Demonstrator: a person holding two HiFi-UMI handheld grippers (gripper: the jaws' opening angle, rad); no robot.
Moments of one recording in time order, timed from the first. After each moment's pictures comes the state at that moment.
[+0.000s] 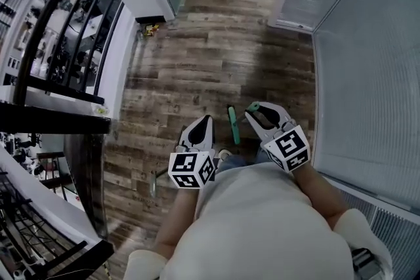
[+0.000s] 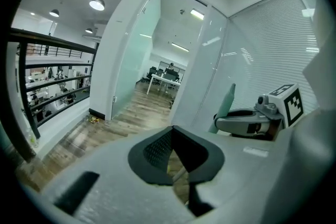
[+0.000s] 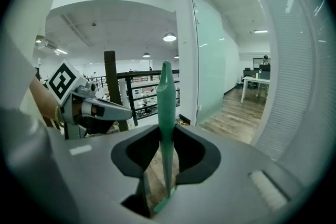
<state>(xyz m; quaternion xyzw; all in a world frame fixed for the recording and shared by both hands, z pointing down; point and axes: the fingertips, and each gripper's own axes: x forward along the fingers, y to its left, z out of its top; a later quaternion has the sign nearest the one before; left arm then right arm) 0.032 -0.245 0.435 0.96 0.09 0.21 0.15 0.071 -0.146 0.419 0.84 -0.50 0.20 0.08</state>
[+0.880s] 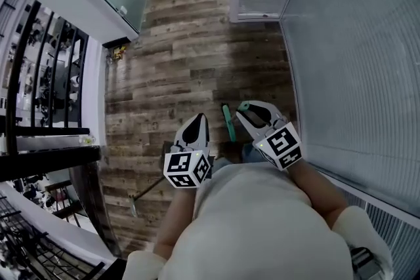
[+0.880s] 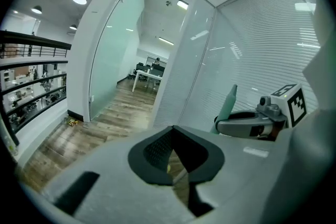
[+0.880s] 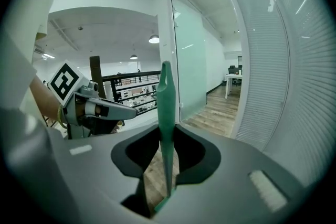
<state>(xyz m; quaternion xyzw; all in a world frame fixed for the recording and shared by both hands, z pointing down) 0.134 -0.080 0.439 0.95 0.15 0.22 0.13 0.150 0.019 0.427 0.87 -0.44 0.21 0.06</state>
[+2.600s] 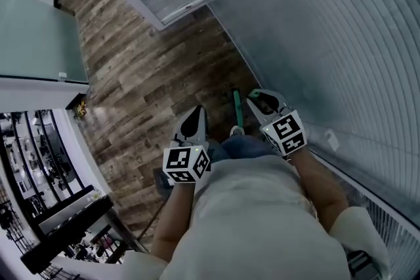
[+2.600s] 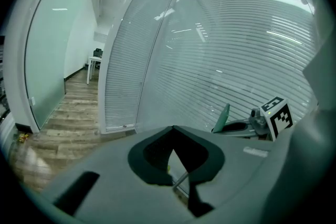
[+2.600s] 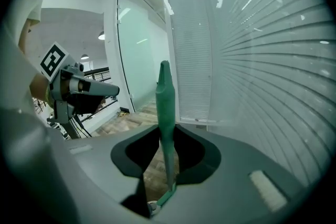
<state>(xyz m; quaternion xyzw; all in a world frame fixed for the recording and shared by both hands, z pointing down) 0.241 0.245 0.478 0.90 0.35 0.27 0.06 0.213 0.378 0.518 0.94 -0.21 0.28 -0.01</state>
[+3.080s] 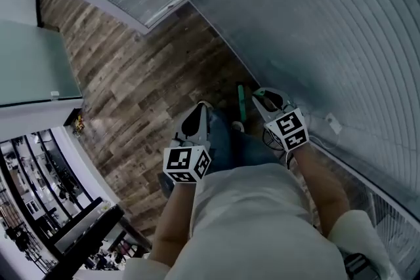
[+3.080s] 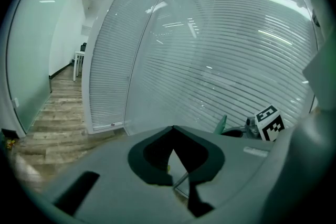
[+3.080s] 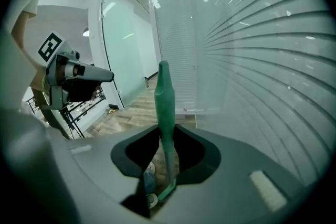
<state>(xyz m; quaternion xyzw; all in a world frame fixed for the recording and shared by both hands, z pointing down) 0.251 0.292 0.487 0.87 0.41 0.28 0.05 0.198 0.430 0.557 0.94 -0.14 0.32 -0.02</state>
